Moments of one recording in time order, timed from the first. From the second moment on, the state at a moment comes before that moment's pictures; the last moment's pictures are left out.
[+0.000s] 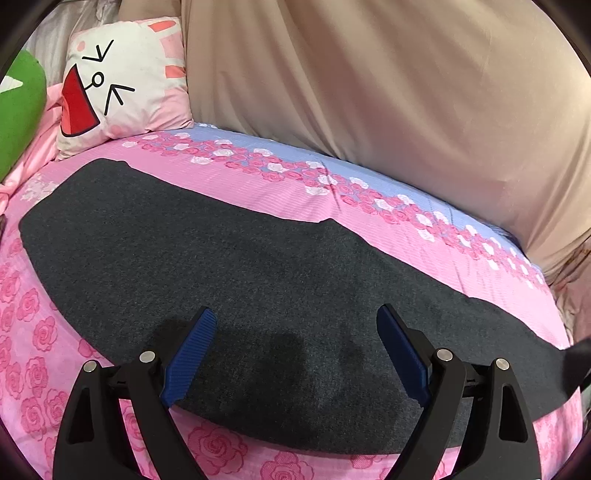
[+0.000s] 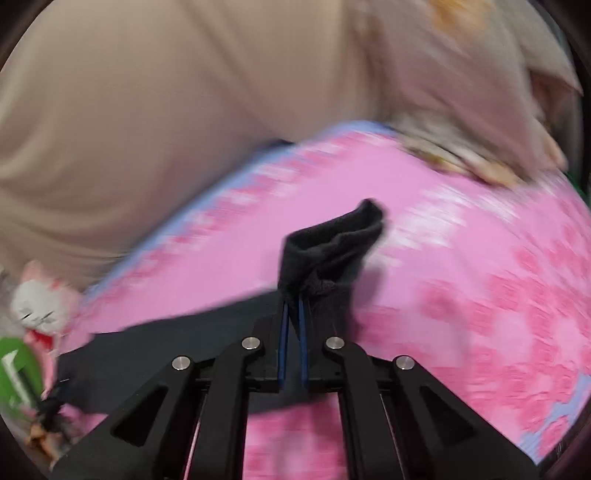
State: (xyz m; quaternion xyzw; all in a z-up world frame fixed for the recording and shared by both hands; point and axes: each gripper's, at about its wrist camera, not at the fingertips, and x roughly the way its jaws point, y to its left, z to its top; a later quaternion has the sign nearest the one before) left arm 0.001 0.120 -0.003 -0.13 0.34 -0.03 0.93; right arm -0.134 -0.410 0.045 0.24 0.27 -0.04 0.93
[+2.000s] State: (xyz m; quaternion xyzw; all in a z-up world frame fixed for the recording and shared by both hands) left arm -0.021 0.147 -0.010 -0.21 0.33 -0.09 0.92; right arm -0.022 -0.132 -0.017 0.00 0.41 0.12 0.91
